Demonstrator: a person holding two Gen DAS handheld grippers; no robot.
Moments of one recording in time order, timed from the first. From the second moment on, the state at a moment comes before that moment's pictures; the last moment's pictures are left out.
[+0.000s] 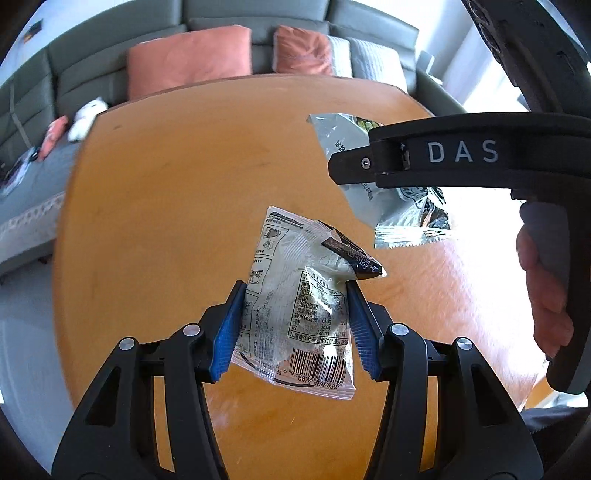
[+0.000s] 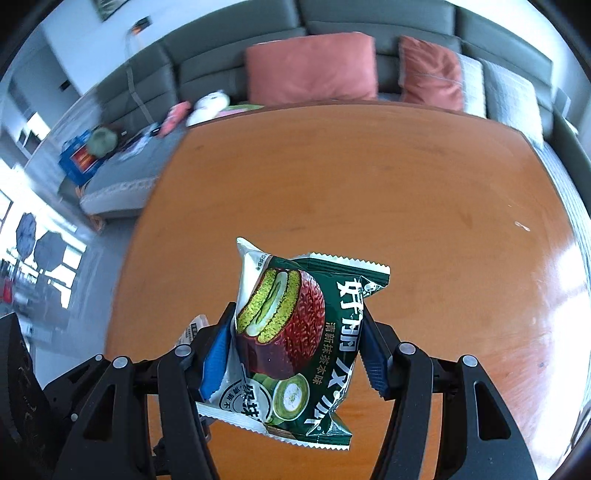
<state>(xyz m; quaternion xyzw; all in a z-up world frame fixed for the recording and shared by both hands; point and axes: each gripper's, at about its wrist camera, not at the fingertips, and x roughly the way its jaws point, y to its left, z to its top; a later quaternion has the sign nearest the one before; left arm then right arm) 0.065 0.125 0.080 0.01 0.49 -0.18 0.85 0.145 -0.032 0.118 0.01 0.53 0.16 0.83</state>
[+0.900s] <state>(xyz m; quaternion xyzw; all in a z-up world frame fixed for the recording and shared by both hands) -0.082 0.346 0.066 -0.11 0.49 0.07 0.86 0.042 0.240 0.131 -0.12 0.51 0.37 0.77</state>
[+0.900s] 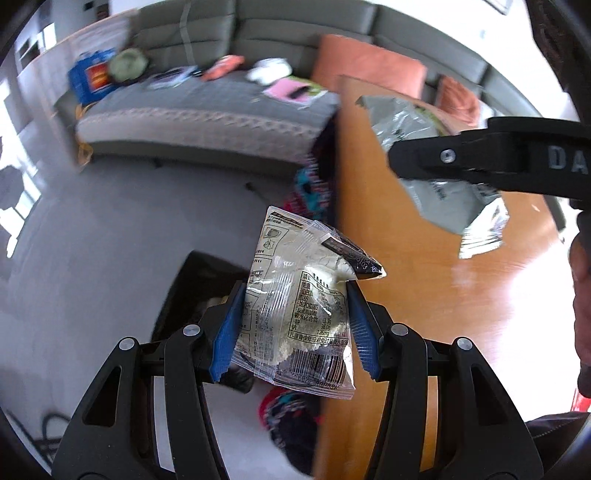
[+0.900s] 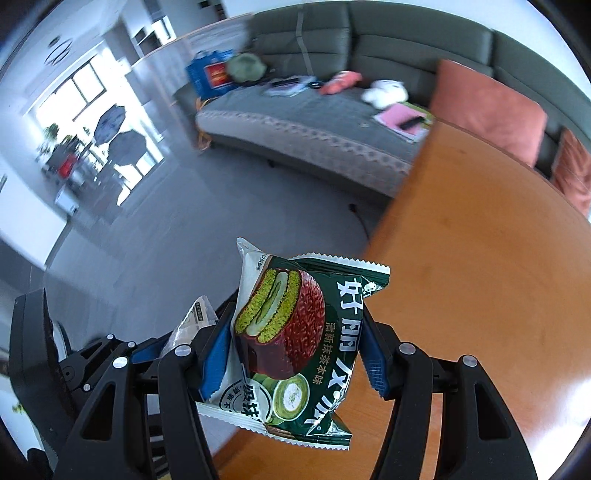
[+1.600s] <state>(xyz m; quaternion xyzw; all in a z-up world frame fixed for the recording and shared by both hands) -0.074 0.414 0.030 -0.08 0.53 0.21 0.82 0.045 0.314 0.109 -0.14 0.52 0.38 0.75</state>
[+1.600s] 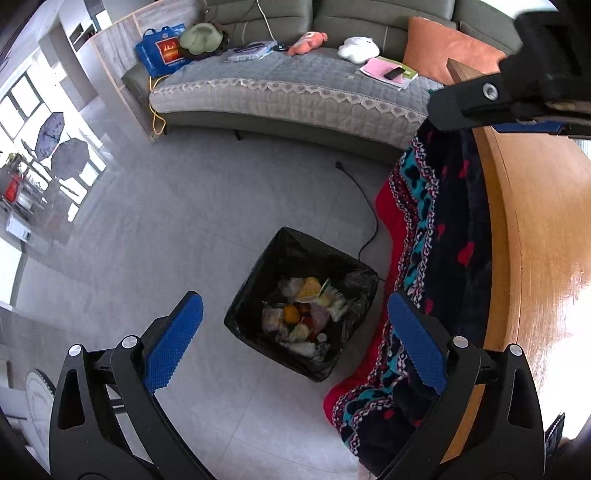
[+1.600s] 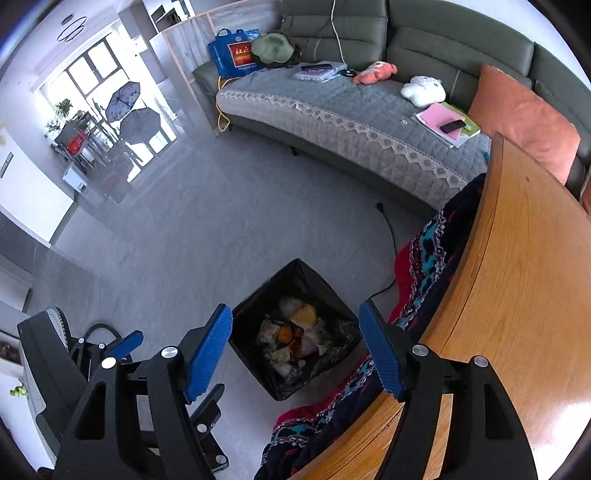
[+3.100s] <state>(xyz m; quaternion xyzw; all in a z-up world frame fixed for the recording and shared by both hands) -0.025 0.153 0.082 0.04 0.48 0.00 0.87 0.041 -0.045 0.137 0.04 0.51 0.18 0.84</state>
